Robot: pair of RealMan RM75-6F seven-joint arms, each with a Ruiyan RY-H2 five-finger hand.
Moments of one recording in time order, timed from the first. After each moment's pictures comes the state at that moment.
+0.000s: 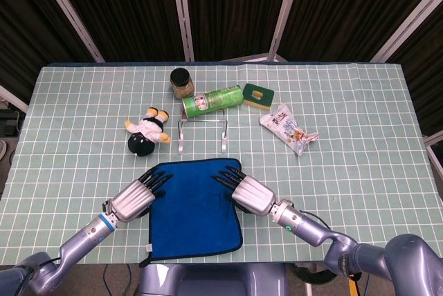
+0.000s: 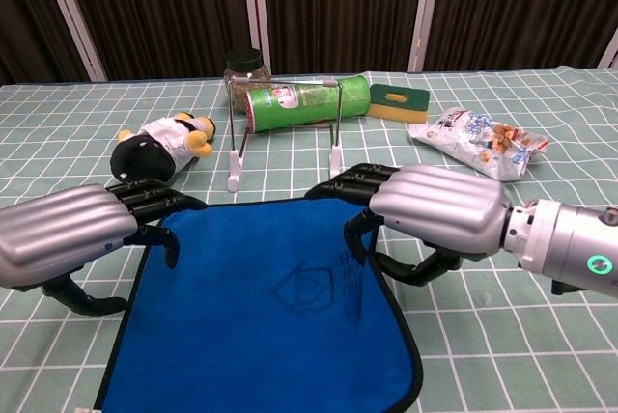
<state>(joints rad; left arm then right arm) -0.52 -1.57 0.08 -1.24 1.79 1.09 0.17 0.77 -1.71 -0.09 -1.11 -1.79 1.14 0.09</state>
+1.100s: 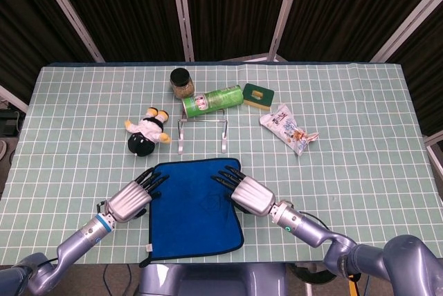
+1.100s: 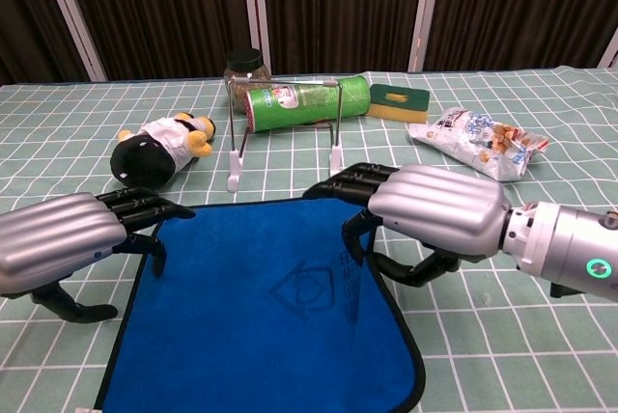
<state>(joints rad) -0.53 -1.58 0.13 -1.18 1.76 1.12 0.15 0.76 -1.72 -0.09 -1.09 -1.80 1.15 0.08</state>
